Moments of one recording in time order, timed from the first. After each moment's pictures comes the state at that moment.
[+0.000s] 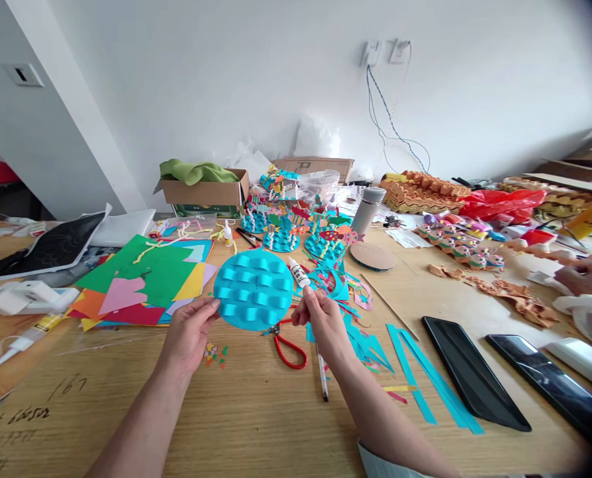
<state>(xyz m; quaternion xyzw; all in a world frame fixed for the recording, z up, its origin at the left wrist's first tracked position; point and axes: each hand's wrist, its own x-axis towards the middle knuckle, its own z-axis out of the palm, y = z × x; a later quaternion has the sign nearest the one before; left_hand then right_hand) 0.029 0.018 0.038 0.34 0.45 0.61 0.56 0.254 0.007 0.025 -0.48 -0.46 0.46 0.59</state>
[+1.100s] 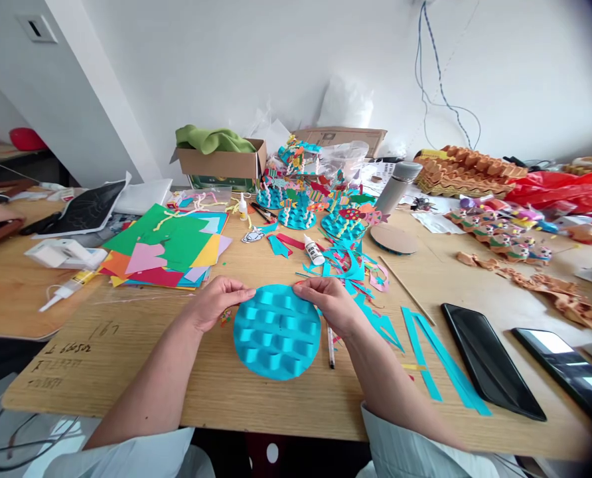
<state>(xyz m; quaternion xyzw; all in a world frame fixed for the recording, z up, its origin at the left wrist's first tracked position) 0.018 0.013 0.033 0.54 0.44 0.33 0.64 0.260 0.003 0.031 -0.45 -0.50 0.62 0.41</state>
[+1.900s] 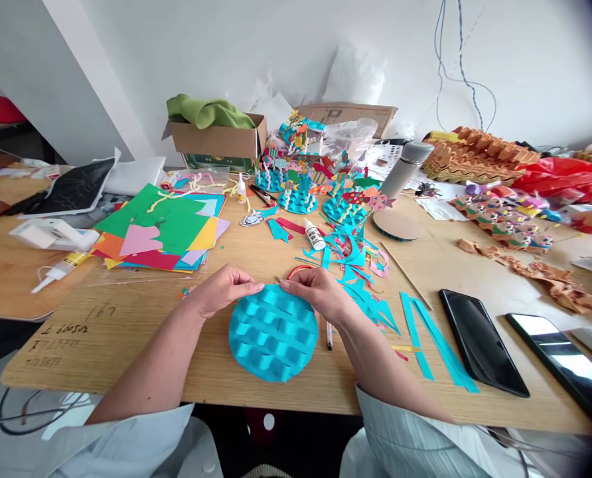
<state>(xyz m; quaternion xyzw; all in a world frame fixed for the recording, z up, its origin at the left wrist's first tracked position) 0.024 0.010 0.032 0.63 0.43 0.21 0.62 0.250 0.002 0.022 -0.46 -0.59 0.59 0.31</state>
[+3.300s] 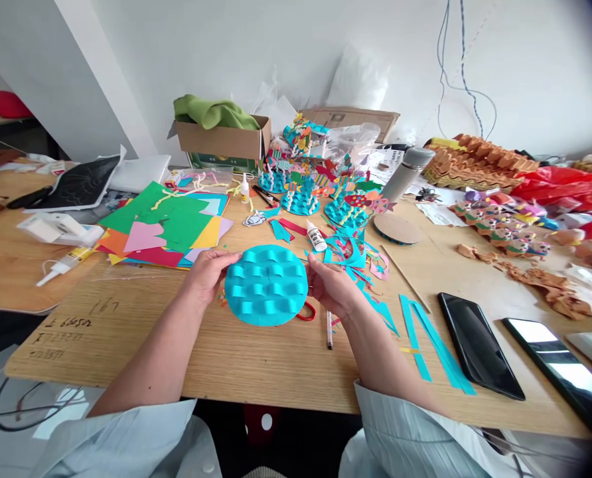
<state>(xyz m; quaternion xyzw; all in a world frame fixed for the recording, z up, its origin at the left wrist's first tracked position) 0.018 0.027 0.025 0.38 0.51 0.50 0.59 0.259 0.013 0.016 -0.43 -0.35 0.72 0.42</state>
